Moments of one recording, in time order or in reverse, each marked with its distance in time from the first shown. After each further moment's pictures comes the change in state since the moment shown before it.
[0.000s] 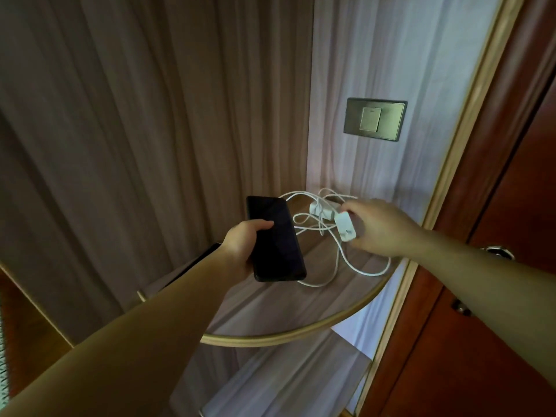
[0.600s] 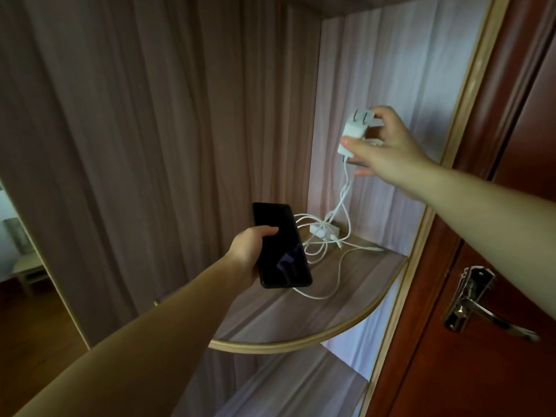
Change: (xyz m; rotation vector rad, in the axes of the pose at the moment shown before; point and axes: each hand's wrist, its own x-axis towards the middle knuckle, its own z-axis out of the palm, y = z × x) left_hand -0.033 0.022 -0.007 -0.008 -0.066 0.097; right_hand 0.034 -0.069 -0.126 0.909 0.429 0.133
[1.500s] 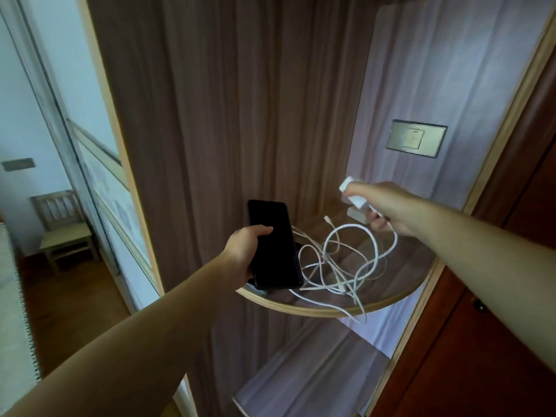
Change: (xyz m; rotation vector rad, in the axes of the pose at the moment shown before) left_hand -0.040 0.000 -0.118 0.011 0.057 -0.016; right_hand -0.063 0.003 0.111 -0.034 -0.087 0.703
